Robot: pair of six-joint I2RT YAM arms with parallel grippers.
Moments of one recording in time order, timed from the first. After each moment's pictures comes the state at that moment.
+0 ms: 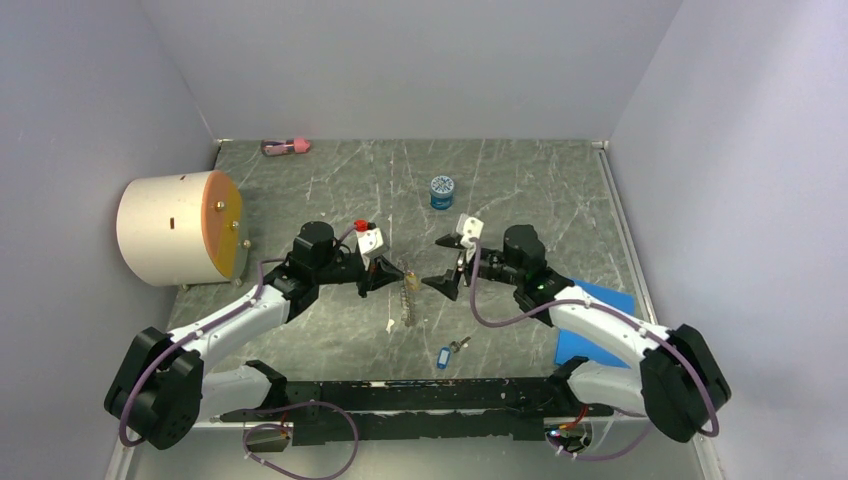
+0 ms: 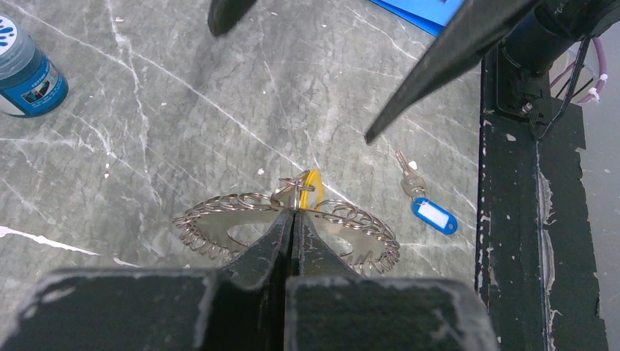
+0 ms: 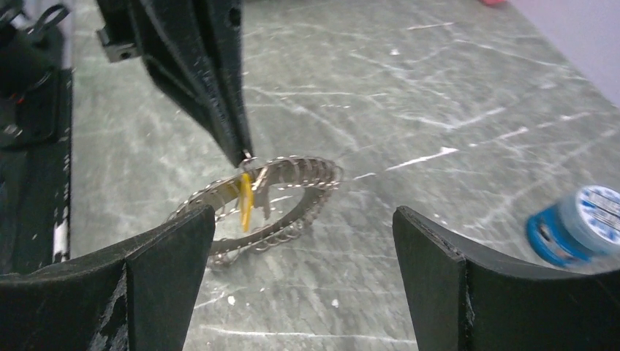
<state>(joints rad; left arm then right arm) -0.53 1.16 0.58 0.24 0.77 0.16 0.61 1.12 0.55 0.40 -0.57 -0.17</state>
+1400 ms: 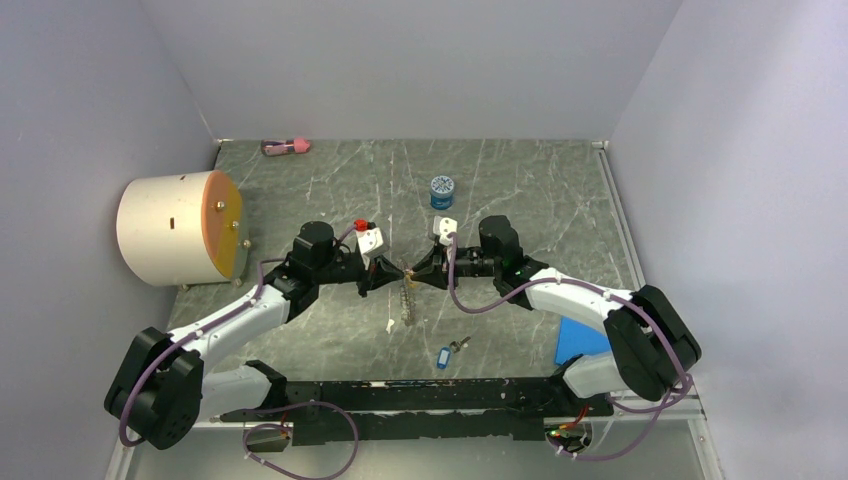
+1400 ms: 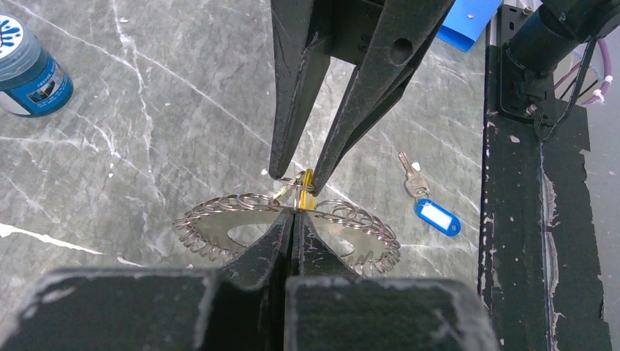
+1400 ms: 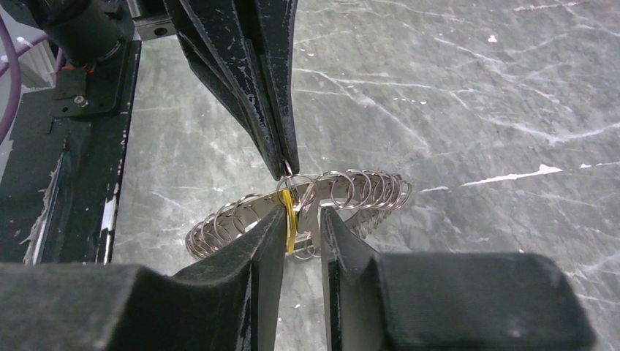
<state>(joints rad) -0.53 1.16 0.58 0.24 0.76 0.16 0.63 1.38 0.65 0.41 -0.79 -0.20</state>
